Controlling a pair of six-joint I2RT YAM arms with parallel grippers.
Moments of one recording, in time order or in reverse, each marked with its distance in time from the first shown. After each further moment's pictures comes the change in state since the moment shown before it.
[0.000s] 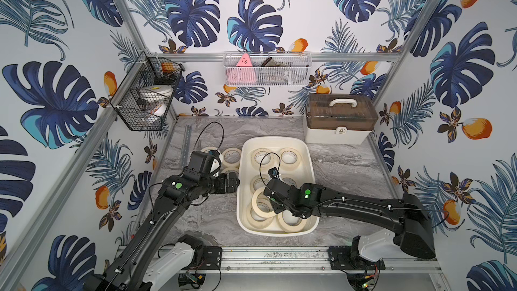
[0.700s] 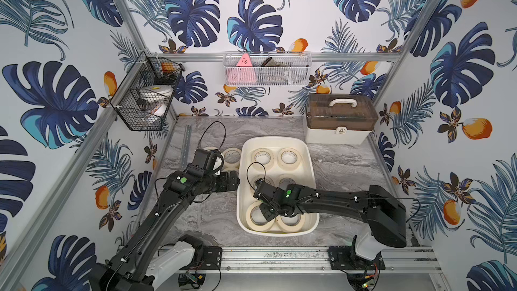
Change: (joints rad) left arm 0.000 0.061 0.007 -0.001 -0.024 -0.010; right arm -0.008 0.233 0.014 0.090 -0.272 -0.092
